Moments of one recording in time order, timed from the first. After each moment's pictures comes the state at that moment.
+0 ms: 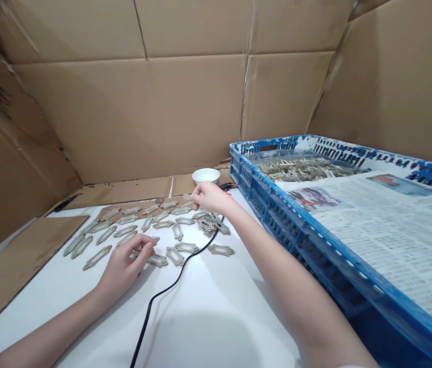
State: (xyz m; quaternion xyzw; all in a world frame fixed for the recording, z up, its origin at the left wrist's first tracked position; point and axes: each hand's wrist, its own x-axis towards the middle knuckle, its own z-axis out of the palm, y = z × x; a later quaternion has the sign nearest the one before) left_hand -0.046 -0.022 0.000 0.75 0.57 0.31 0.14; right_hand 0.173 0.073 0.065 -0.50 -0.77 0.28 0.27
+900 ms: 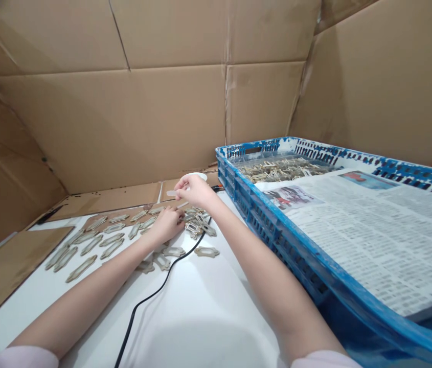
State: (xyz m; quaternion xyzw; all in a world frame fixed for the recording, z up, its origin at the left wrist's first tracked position) left_hand 0.042 0.092 -0.012 0.85 0.50 0.13 -0.06; right_hand 0.181 0.081 0.075 -0.47 -0.75 0.27 0.39
